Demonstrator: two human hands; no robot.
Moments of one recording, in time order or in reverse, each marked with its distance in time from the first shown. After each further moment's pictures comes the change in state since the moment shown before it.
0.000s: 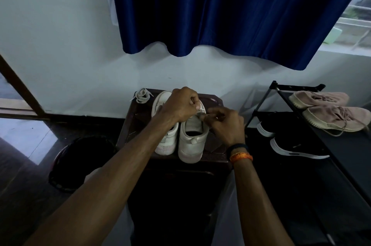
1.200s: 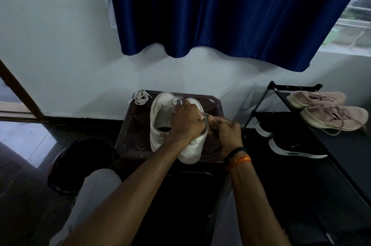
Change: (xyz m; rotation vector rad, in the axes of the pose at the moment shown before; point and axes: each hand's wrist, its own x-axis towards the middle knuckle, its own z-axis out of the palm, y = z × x) left_hand -0.015 0.003 0.054 0.174 0.131 -0.114; right_hand -0.009 0.013 0.012 0.744 -0.022 0.416
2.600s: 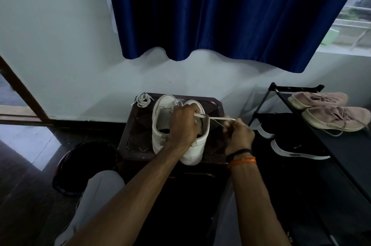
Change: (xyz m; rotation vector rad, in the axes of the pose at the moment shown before) left_hand -0.005 -0.016 0.012 -0.099 0.252 0.133; right_hand 0.016 0.003 -0.015 0.332 0.348 0.075
